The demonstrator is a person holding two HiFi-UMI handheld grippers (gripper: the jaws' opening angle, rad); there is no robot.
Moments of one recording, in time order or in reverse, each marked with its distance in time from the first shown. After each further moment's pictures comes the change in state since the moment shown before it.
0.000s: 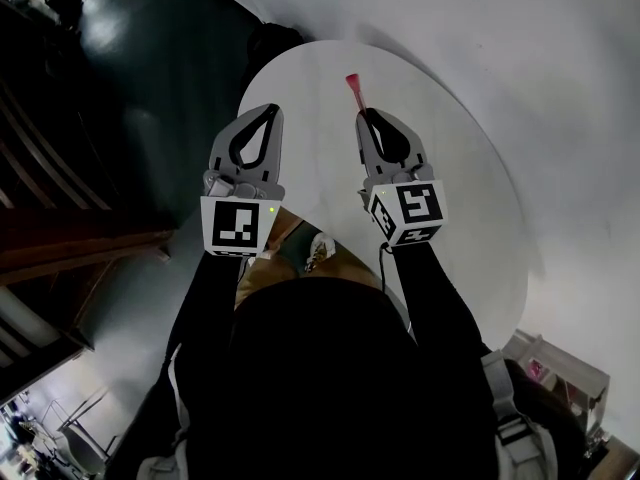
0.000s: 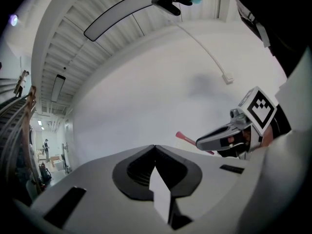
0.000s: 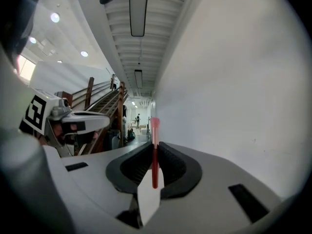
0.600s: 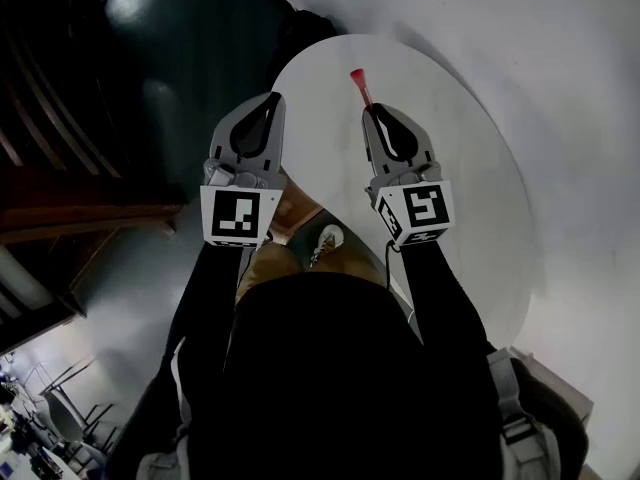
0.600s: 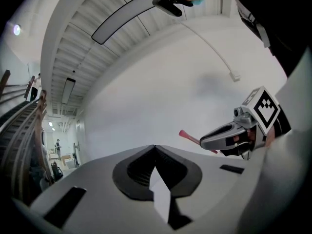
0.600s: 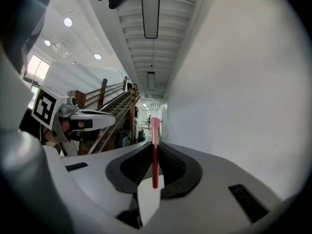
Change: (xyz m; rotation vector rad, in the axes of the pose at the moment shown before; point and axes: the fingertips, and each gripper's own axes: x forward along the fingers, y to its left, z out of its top) left arm -0.029 0.039 -0.009 0.007 0.027 0.104; right arm 0.018 0.044 0.005 -0.052 -0.037 0.132
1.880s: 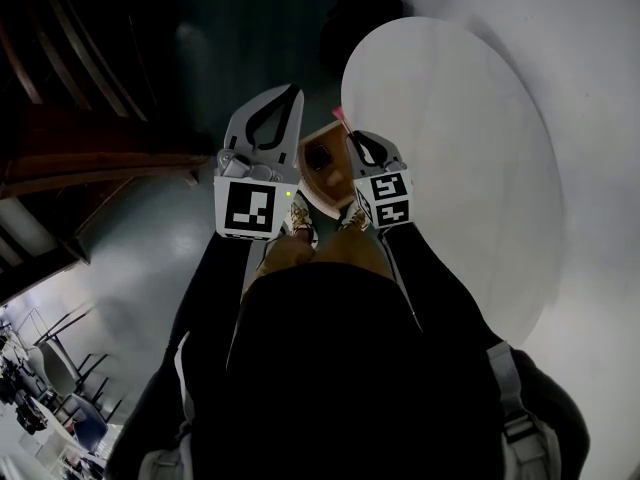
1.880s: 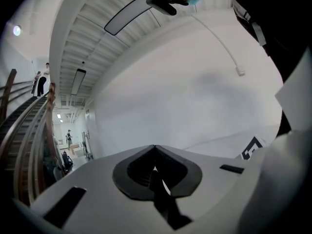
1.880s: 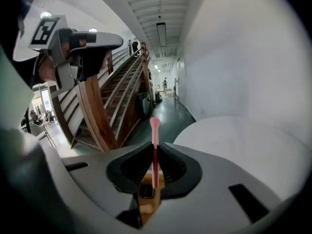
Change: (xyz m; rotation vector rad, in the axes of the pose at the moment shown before) left arm -0.091 0.102 -0.075 -0.024 0.135 0.061; right arm 0.070 0.184 -0.202 0.050 0.494 0.204
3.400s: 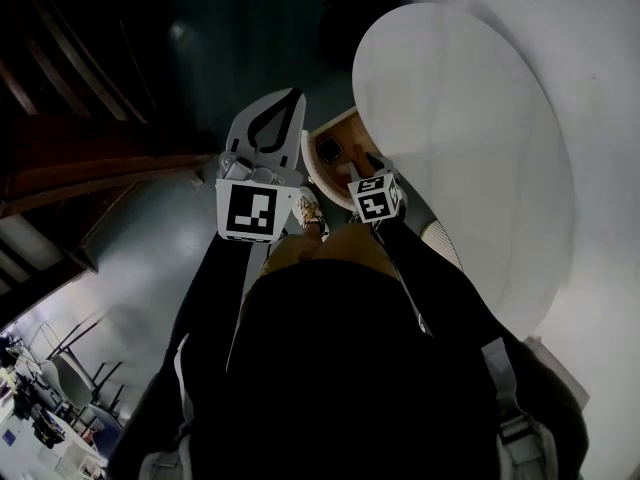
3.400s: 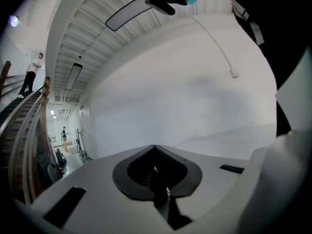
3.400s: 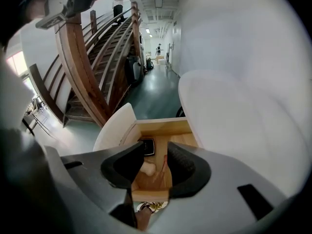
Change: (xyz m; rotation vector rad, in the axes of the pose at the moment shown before) left arm -0.017 0.008 -0.028 -0.006 0.023 -0.080; right arm 0.035 0.026 -0.153 0.043 0.392 -0.118
